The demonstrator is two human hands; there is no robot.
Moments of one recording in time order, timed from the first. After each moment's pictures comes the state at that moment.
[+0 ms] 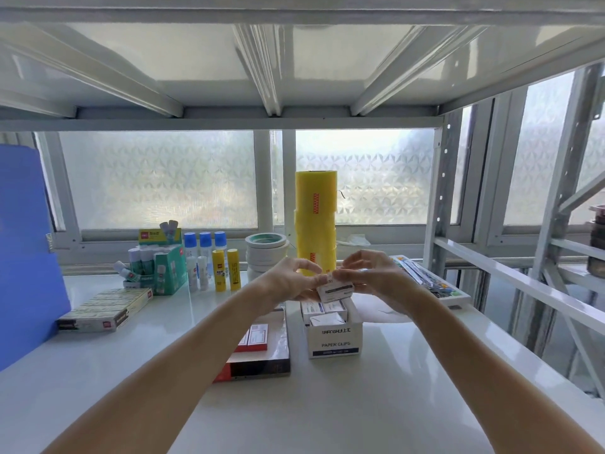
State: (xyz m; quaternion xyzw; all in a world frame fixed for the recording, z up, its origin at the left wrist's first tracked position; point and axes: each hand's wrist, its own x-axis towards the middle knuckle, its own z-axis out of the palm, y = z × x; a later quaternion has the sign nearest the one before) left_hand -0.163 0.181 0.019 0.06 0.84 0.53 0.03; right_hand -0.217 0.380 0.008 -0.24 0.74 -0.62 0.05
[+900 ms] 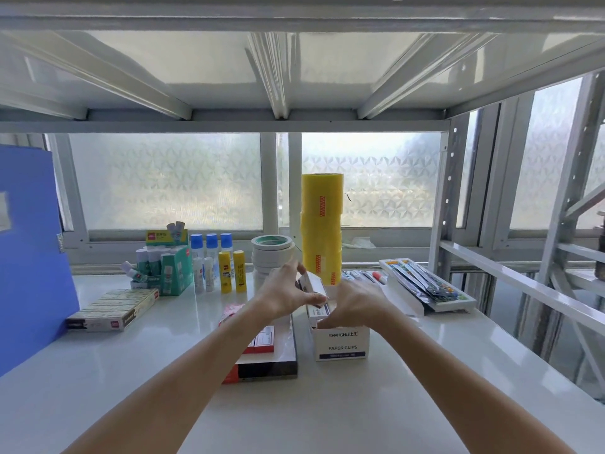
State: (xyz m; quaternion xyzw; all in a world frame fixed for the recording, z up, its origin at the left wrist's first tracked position) left_hand -0.158 0.173 0.004 0.04 0.93 0.34 -0.16; right_hand -0.181 0.325 0.005 -0.18 0.98 -0.11 -0.01
